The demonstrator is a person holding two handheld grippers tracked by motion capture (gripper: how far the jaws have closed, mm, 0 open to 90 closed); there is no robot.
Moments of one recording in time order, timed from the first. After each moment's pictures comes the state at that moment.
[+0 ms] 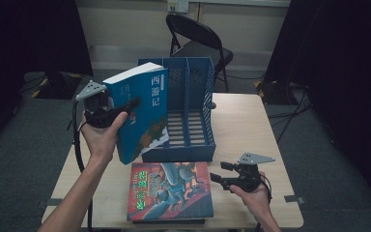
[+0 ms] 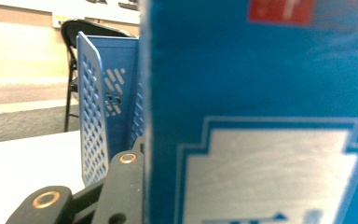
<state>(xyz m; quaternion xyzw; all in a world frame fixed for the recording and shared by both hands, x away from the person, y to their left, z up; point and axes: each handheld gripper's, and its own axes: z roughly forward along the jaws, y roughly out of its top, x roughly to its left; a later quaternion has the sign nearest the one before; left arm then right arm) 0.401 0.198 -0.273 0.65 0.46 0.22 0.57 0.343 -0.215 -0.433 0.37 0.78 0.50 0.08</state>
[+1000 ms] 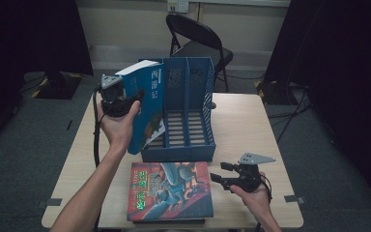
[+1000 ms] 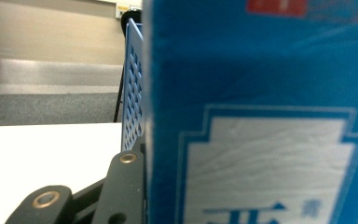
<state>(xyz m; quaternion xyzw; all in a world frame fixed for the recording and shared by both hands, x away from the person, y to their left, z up) 0.446 0.167 -0.286 0.61 0.54 0.28 0.51 0.343 -0.216 -0.433 0.37 0.78 0.50 0.07</state>
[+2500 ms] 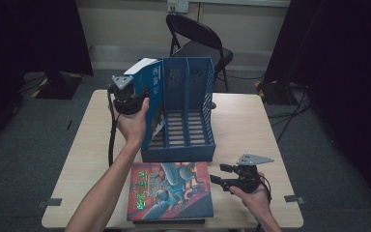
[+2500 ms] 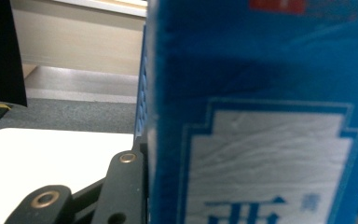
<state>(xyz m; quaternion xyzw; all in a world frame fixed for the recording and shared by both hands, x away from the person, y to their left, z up) 0.471 0.142 -0.310 0.57 0.57 0.33 0.50 0.344 -0.215 -0.439 0.37 0.79 0.49 0.06</state>
